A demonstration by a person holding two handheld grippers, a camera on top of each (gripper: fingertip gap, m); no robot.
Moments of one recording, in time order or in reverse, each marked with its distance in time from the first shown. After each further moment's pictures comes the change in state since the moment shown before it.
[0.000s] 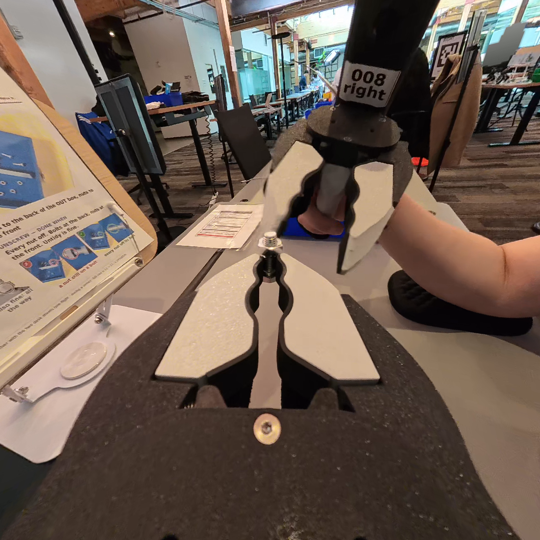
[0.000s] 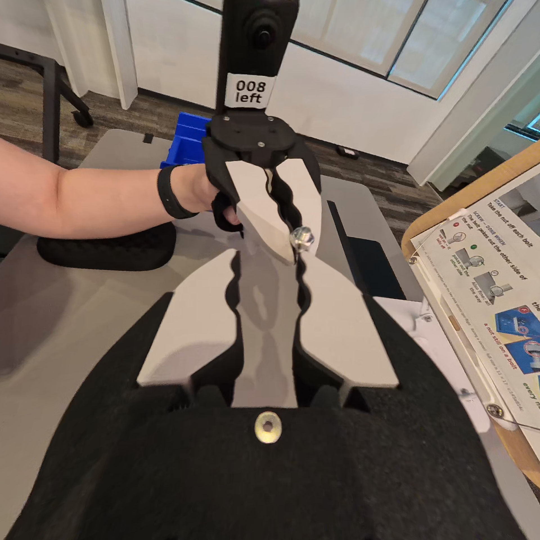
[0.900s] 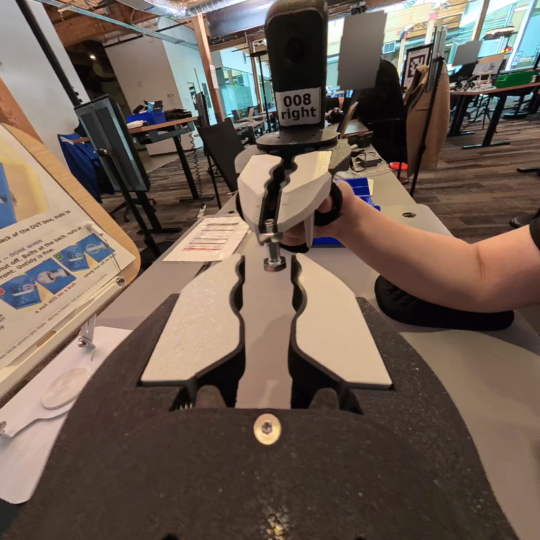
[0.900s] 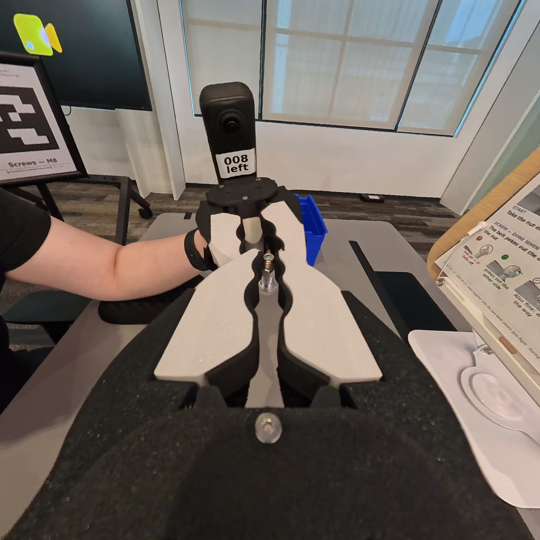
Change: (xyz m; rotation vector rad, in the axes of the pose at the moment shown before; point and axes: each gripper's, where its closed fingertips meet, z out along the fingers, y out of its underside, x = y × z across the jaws) left arm 0.017 -0.006 0.004 0.038 0.056 0.035; right arm 0.011 -0.021 -0.012 0.238 -0.084 0.194
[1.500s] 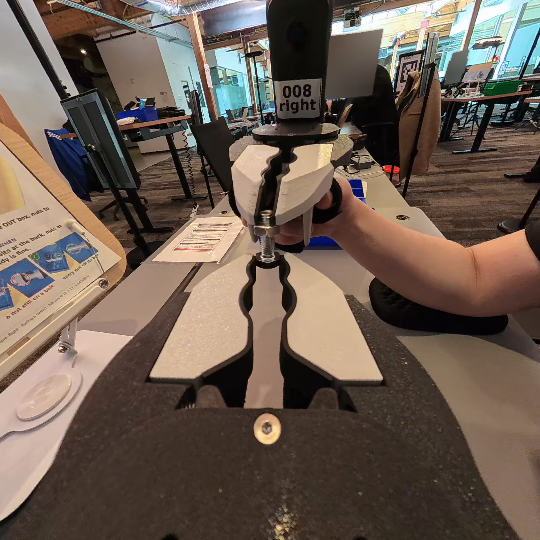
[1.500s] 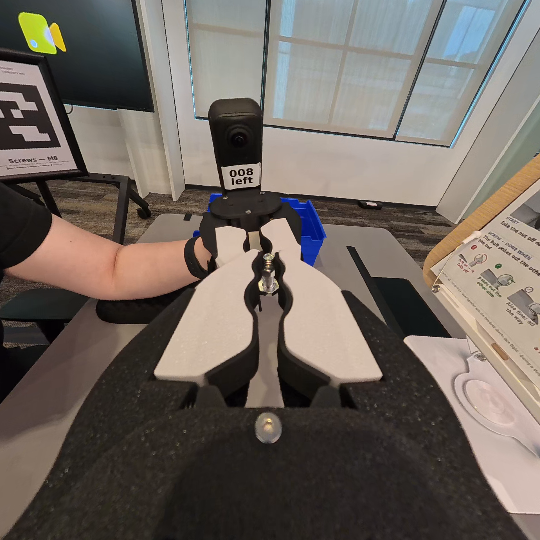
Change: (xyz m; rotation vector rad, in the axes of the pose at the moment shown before) left arm 0.005 0.005 0.012 0.000 0.024 -0.020; right arm -0.002 -0.003 -0.003 0.014 -0.003 -0.030
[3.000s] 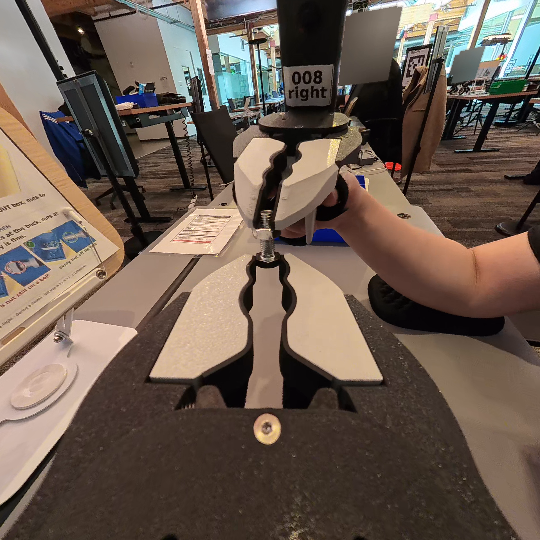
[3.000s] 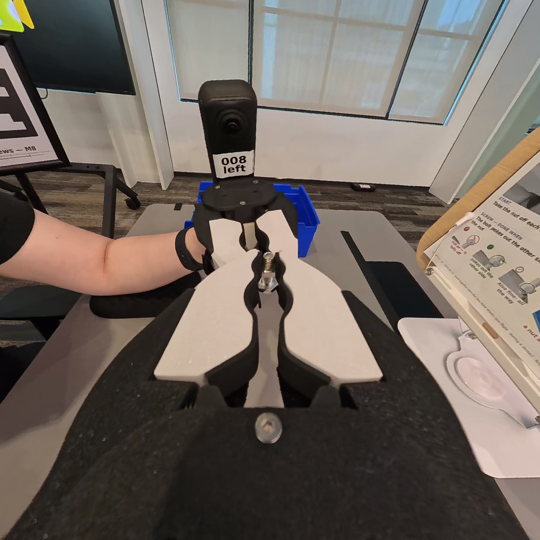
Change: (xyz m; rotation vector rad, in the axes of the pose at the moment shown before) left arm -0.003 0.004 0.001 -0.027 -0.005 -0.032; right arm 0.005 0.006 0.000 -0.059 0.037 0.022
